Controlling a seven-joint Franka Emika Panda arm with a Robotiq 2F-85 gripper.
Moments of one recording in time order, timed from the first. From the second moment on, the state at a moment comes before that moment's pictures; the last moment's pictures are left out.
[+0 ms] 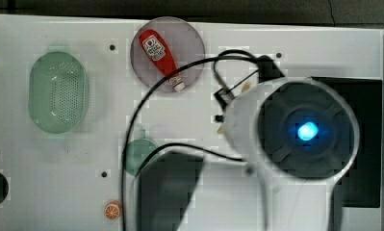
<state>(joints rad) -0.01 -0.18 -0.11 -1.91 -0.06 0.21 0.04</state>
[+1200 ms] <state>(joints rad) -0.08 0.19 -0.65 -1.92 0.00 0.52 -0.67</state>
